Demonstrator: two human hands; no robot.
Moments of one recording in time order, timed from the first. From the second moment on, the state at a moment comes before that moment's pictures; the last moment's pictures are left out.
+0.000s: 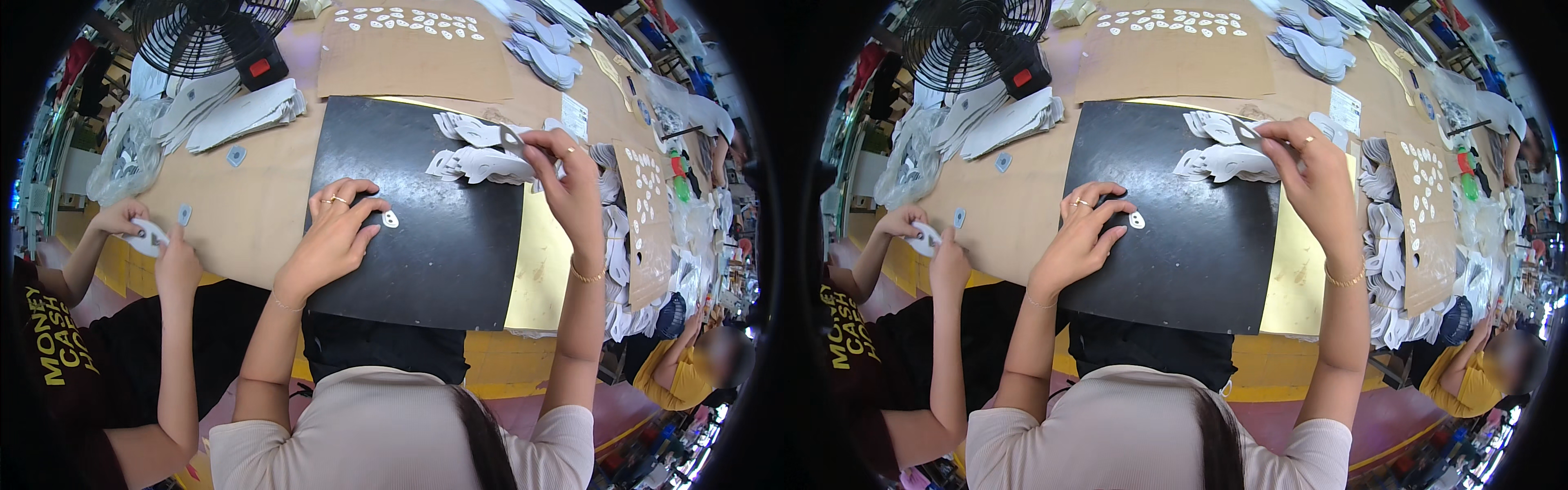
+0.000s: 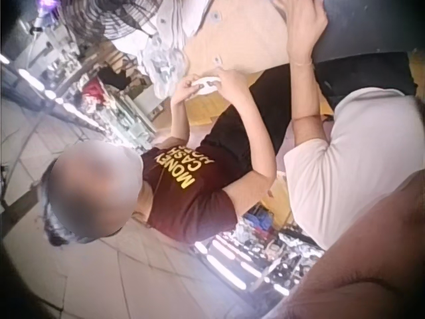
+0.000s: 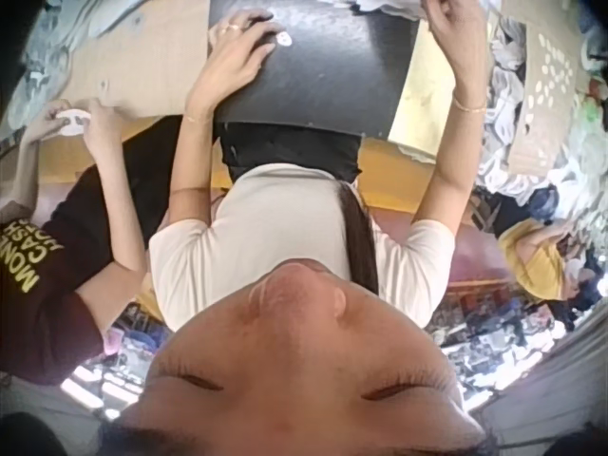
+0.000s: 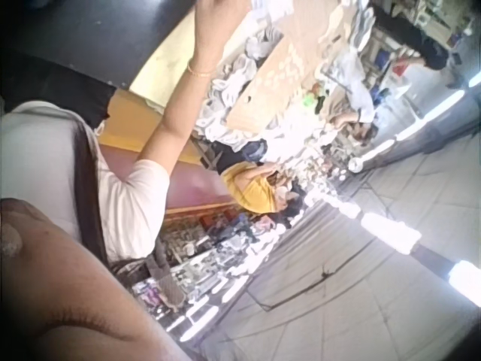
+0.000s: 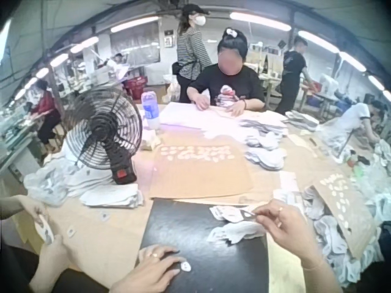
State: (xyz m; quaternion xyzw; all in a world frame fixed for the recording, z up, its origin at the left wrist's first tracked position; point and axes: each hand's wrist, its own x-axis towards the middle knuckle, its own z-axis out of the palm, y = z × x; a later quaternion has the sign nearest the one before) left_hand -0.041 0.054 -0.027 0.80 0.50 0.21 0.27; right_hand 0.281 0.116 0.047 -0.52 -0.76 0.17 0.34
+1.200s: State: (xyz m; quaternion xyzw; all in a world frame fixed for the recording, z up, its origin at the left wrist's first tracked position) left_hand -0.021 0.024 -0.028 0.69 0.60 0.29 0.27; right_hand 0.188 0.140 0.005 -0.32 -0.83 0.45 0.02
